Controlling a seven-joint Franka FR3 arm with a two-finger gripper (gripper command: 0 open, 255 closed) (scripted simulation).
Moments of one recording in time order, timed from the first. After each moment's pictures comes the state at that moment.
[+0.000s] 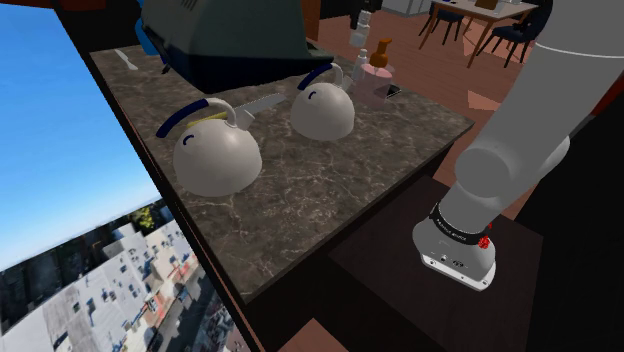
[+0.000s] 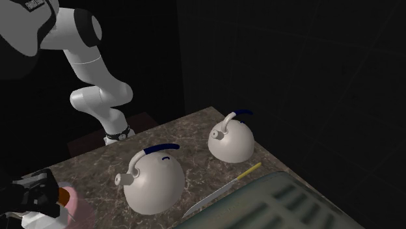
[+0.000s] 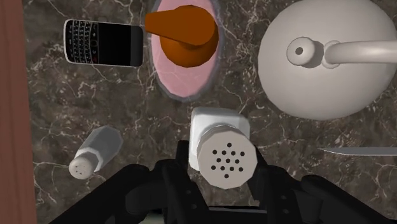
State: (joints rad) arm -0.36 0.14 -0.11 -1.52 0.09 1.55 -0.30
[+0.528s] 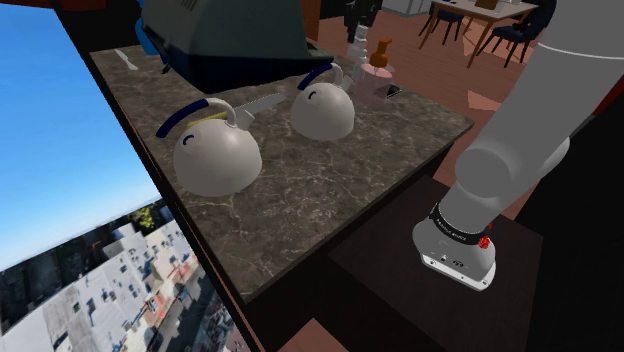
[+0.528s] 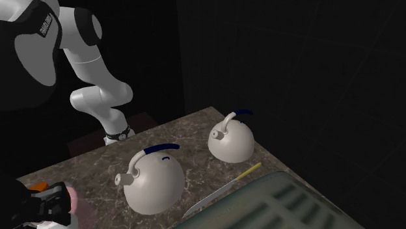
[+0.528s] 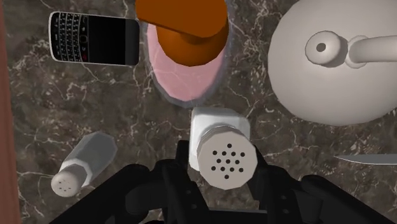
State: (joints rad) arm -0.35 0.12 -0.11 -1.65 0.09 1.66 -0.31
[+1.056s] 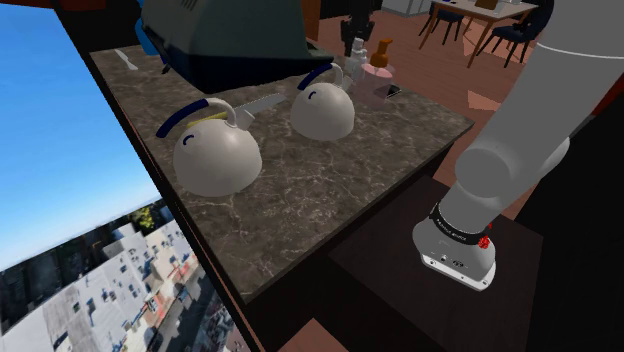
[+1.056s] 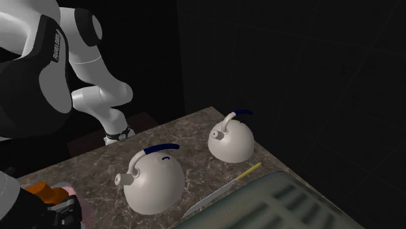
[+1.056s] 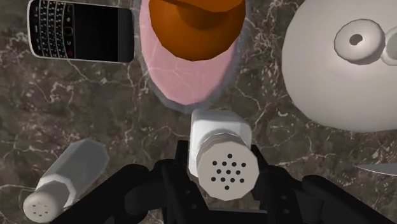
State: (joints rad) arm -0.35 0.13 -0.11 -1.74 0.10 1.77 -0.31
